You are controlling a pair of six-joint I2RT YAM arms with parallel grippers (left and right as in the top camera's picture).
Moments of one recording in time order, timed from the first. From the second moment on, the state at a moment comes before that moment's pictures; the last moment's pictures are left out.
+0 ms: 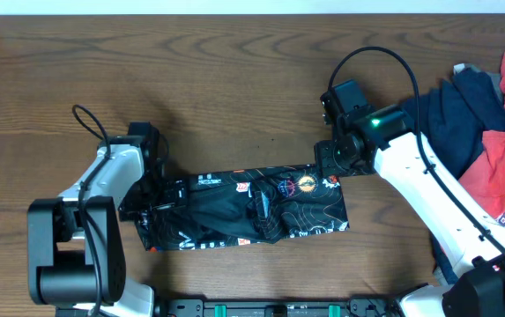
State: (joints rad) left arm 0.01 1.70 0.91 -0.96 0.00 -0.20; right arm 0.44 1.58 1.29 -1.11 0.01 0.36
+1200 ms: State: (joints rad) left arm 0.01 1.63 0.84 -0.77 -0.07 -0.20; right arm 0.44 1.58 1.29 -1.12 0.01 0.36
